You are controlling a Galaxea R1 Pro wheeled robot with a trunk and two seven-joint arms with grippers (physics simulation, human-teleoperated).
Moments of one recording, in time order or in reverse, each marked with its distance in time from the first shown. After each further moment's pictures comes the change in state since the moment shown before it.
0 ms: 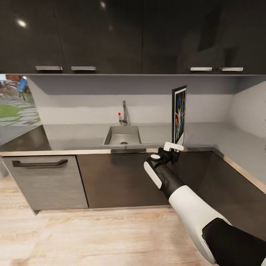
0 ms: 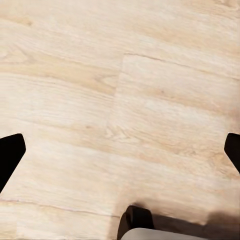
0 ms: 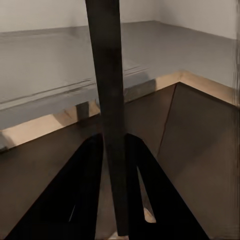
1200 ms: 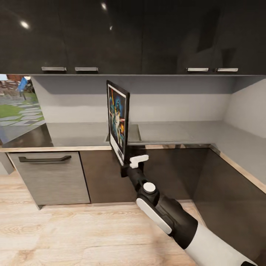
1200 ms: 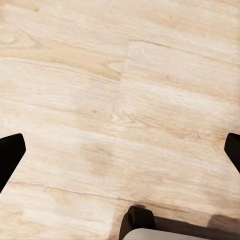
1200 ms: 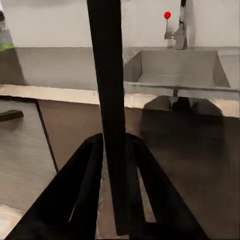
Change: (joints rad) left arm 0.000 0.005 0.000 0.000 0.000 0.000 0.000; right arm 0.270 -0.148 0.422 -0.595 -0.190 0.043 0.606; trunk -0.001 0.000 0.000
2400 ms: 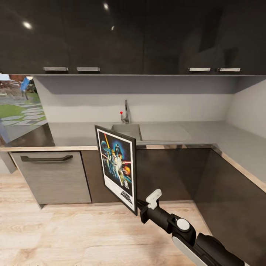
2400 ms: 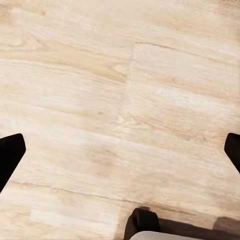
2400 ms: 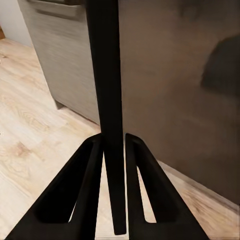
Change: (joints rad) left arm 0.000 0.012 0.000 -0.001 -0.001 -0.004 -0.002; right arm 0.262 -0.337 0.028 -0.028 0.011 -0.124 0.511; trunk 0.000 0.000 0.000
